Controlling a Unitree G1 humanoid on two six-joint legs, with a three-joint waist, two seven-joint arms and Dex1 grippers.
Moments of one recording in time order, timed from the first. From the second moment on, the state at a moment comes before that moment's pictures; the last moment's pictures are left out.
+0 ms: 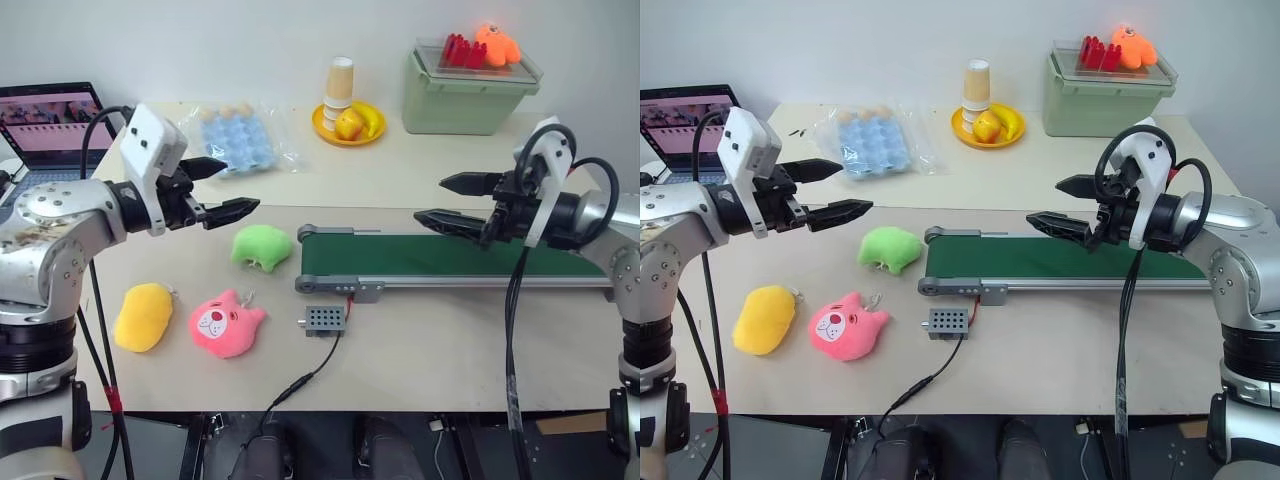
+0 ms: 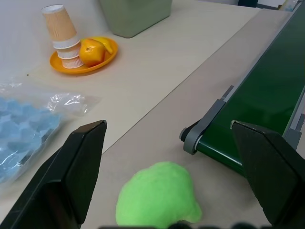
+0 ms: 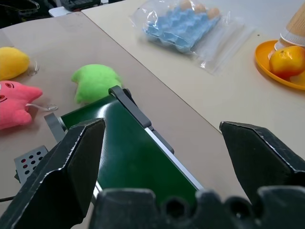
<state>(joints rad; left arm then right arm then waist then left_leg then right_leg) -0.67 0.85 0.16 -0.25 -0.55 0.86 -0.82 -0.64 -0.88 -0.14 -0.21 0.64 0.83 0.87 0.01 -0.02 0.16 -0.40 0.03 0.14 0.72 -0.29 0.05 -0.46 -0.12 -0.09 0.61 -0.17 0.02</state>
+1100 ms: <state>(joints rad) -0.12 0.98 0.59 -0.38 -0.65 1.47 -0.59 -0.75 -0.79 0.02 0.00 0.50 0.67 1.06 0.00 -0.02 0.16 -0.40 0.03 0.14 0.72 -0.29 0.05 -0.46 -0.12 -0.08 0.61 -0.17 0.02</state>
